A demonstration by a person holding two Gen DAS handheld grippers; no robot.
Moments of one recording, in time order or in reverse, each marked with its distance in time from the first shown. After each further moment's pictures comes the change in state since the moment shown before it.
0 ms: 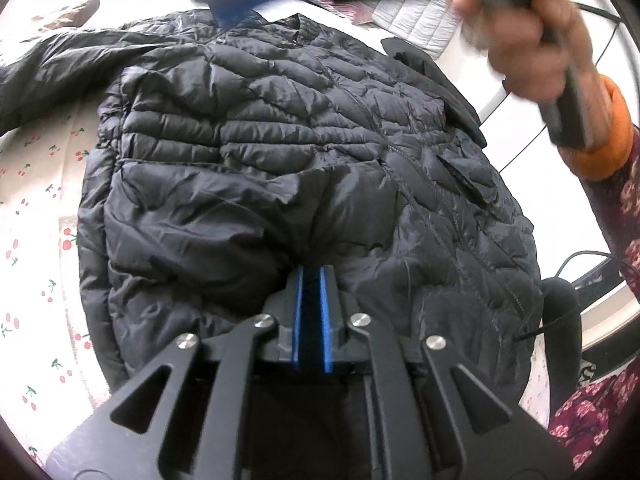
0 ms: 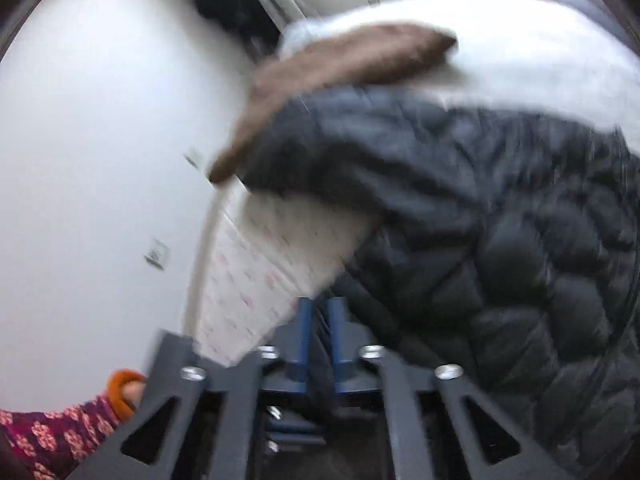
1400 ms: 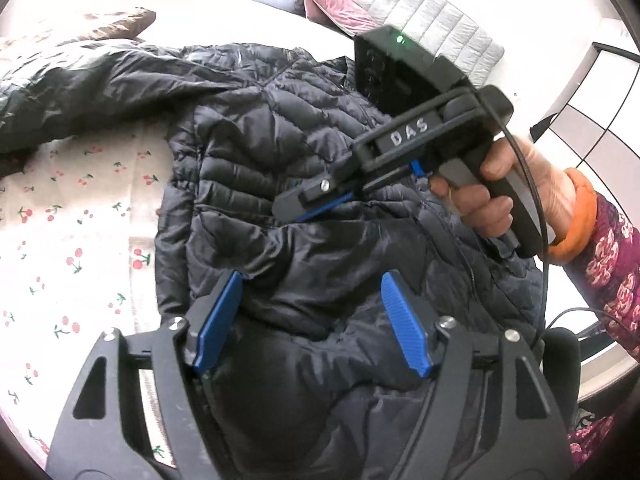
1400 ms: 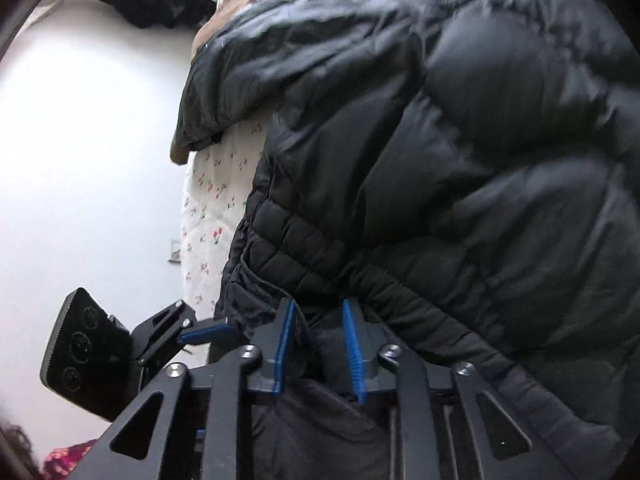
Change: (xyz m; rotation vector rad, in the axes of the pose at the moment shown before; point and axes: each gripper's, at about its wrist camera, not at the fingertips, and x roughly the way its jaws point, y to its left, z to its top) left arm -0.032 0.024 0.007 -0.110 -0.128 0.086; right arm 0.058 -0.094 -0.045 0.290 0.177 0.249
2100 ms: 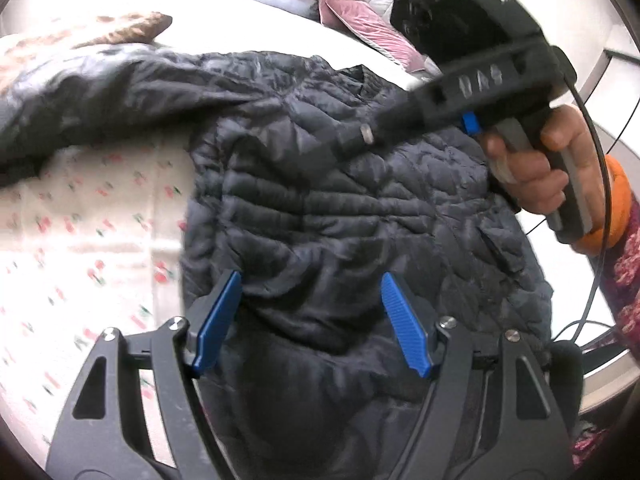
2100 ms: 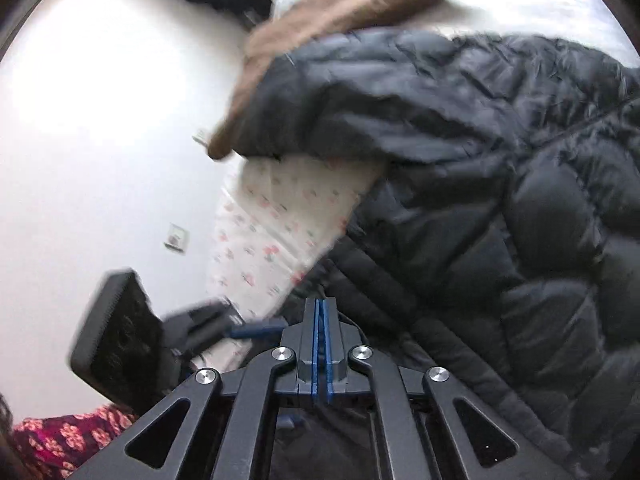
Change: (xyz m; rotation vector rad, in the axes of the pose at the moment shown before) left arm -0.005 0.010 0.012 -0.003 -0.015 0.069; right arm -0.005 0.088 0.034 -0.191 -0.048 -0.137
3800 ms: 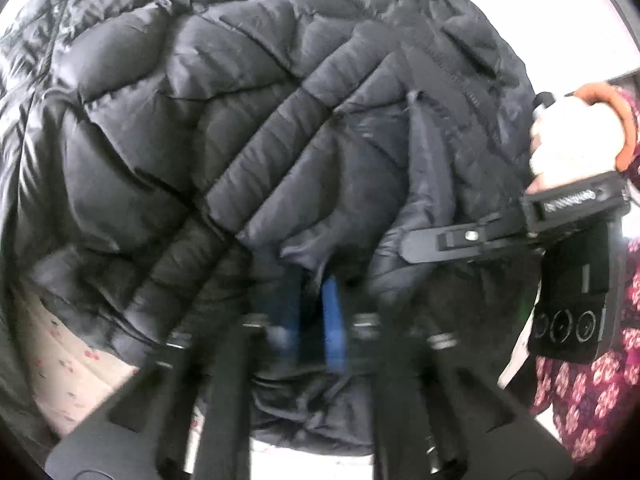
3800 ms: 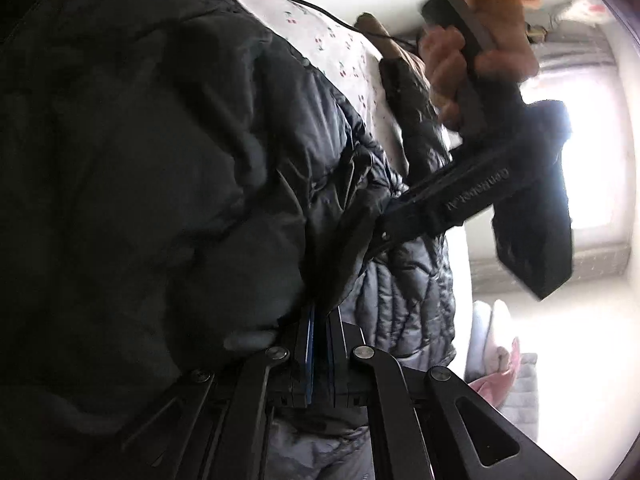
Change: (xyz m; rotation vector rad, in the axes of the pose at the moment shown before) left arm 0.120 -0.058 0.059 0.615 0.784 -0.215; right arm 0.103 0.086 -0.244 -1.288 -0.122 -1.121
